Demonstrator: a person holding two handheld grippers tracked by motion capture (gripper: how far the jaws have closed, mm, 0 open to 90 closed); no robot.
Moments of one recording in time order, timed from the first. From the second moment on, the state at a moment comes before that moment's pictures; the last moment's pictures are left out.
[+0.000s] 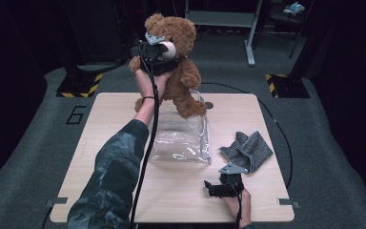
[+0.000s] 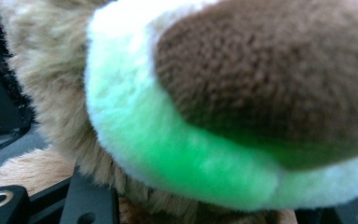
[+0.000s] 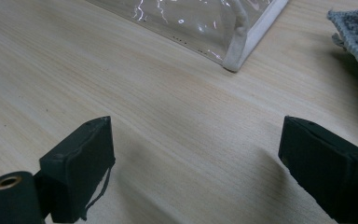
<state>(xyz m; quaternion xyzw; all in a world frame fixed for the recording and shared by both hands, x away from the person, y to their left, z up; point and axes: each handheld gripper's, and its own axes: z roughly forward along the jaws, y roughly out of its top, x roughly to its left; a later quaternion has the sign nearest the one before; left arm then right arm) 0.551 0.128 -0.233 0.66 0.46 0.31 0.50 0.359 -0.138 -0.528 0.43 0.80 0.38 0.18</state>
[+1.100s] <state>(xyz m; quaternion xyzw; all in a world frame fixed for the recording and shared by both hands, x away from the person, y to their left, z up) 0.530 0.129 -0.322 0.71 0.48 0.24 0.45 0.357 -0.135 -0.528 0.44 0.79 0.37 0.18</state>
